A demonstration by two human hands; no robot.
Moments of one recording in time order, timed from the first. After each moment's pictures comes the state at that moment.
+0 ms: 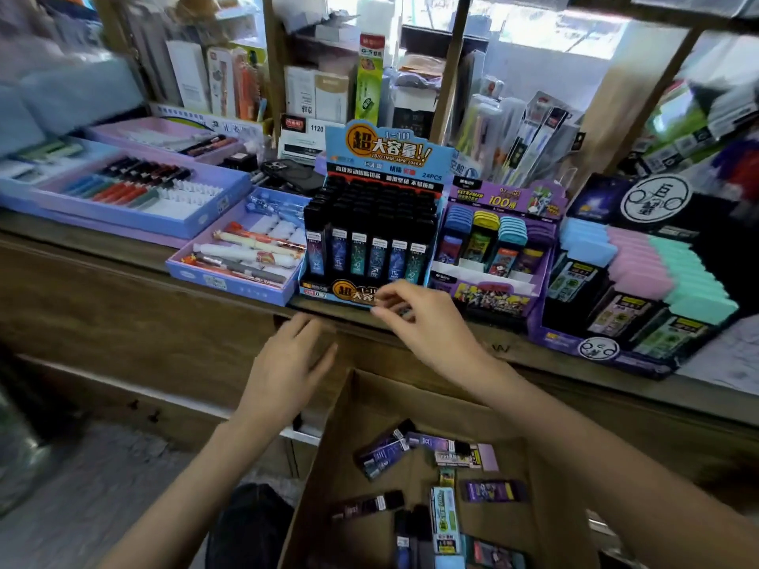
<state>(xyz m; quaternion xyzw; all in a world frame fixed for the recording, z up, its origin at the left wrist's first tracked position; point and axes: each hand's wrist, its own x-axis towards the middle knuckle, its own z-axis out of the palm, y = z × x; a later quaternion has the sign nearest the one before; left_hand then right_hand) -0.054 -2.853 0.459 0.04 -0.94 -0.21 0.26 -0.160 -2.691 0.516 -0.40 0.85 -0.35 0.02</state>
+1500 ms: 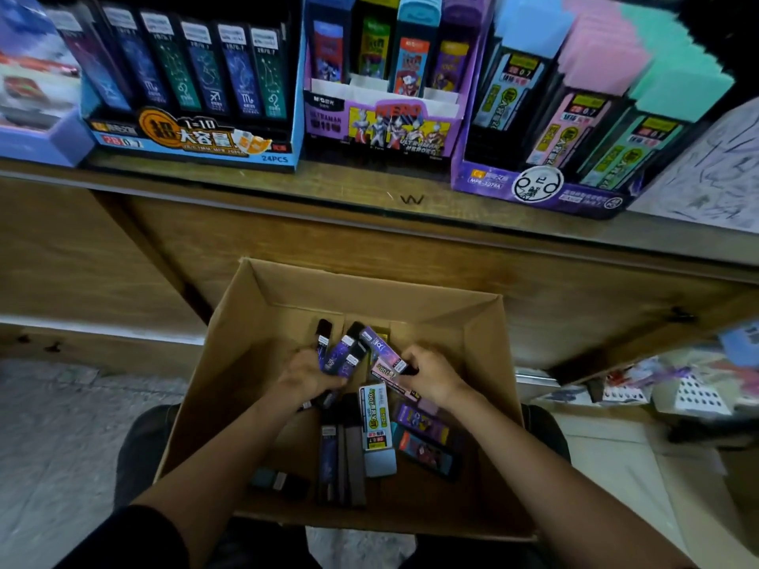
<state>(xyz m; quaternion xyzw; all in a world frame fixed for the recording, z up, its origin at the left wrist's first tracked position) -0.100 -2.721 0.241 0.23 -0.86 -0.38 -0.25 -0.158 -2.516 0.240 -0.10 0.91 -0.25 0.31</state>
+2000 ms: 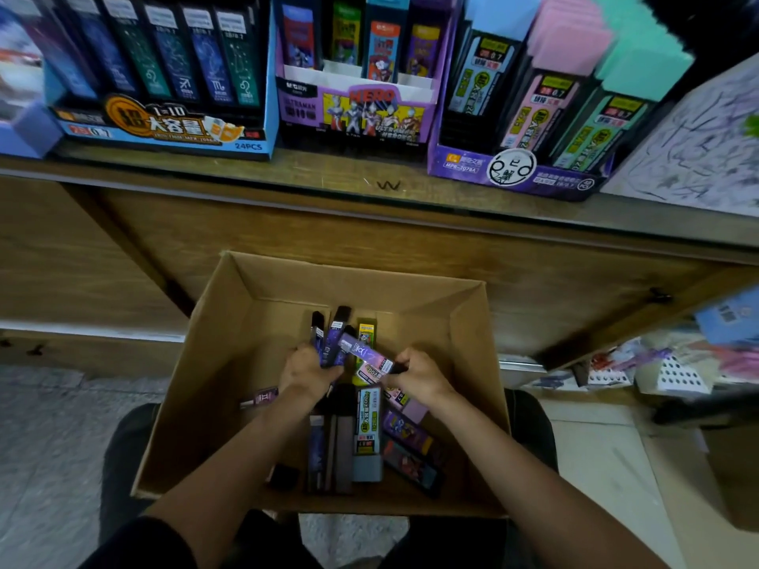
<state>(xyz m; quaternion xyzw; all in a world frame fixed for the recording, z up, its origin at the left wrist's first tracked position) -0.093 -2.693 0.233 0.28 -0.87 -0.36 -0.18 -0.134 -2.516 0.241 0.03 0.87 -0.37 0.32</state>
